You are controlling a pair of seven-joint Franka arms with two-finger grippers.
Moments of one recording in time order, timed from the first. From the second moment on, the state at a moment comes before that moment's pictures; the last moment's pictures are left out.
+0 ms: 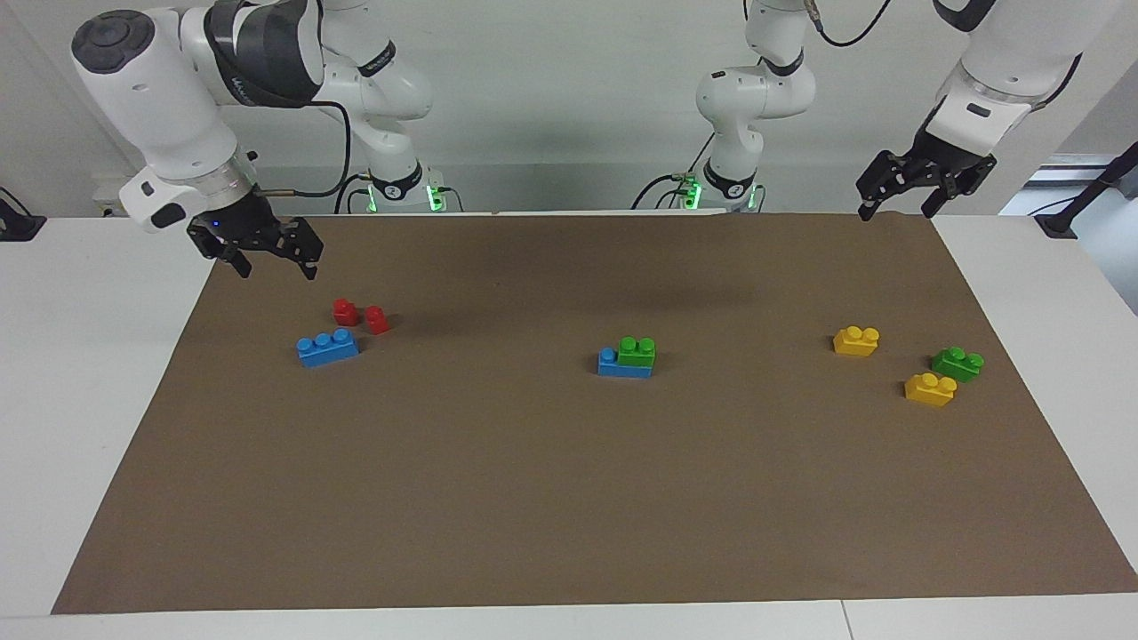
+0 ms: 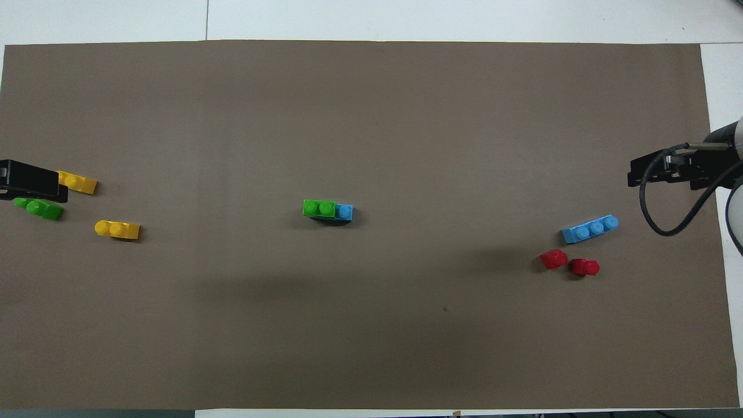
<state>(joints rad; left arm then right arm) 0.03 -0.04 -0.05 -1.54 -0.02 1.46 -0.02 -0.12 0.00 0.08 -1.71 0.00 1.66 0.05</state>
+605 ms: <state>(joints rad) 0.03 -0.05 -0.05 -1.54 -0.02 1.46 -0.02 -0.12 0.00 0.08 -1.71 0.00 1.66 0.05</state>
